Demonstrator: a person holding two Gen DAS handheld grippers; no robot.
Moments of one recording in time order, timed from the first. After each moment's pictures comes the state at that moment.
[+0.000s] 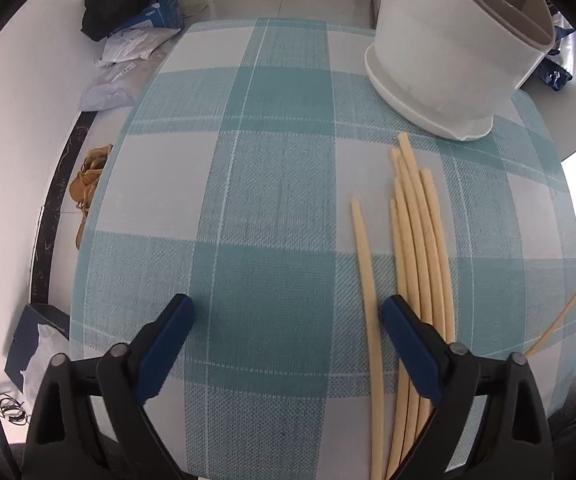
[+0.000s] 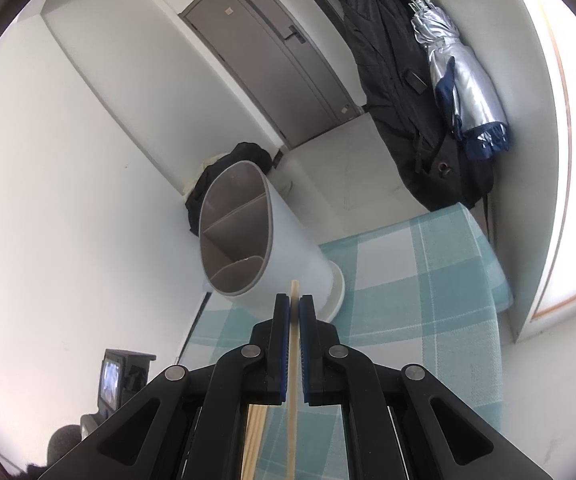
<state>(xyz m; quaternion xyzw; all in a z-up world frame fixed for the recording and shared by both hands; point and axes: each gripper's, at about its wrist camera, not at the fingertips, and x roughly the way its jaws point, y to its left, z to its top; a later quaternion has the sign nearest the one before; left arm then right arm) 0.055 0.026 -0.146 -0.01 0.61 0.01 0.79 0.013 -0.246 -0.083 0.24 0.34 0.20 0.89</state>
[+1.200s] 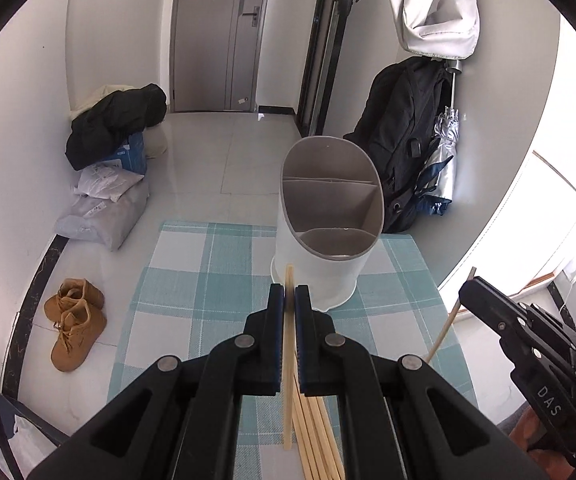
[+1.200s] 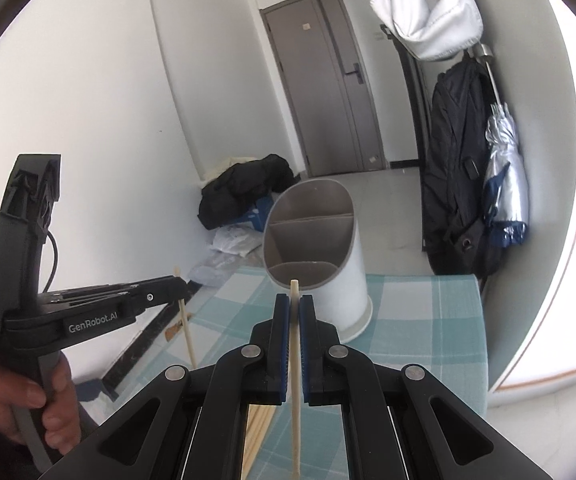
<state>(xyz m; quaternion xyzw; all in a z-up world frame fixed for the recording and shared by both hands) 0.018 0.017 -0.017 -0.04 0.38 -0.10 0.92 -0.047 -0.179 -0.042 0.08 0.25 0.21 0.94</state>
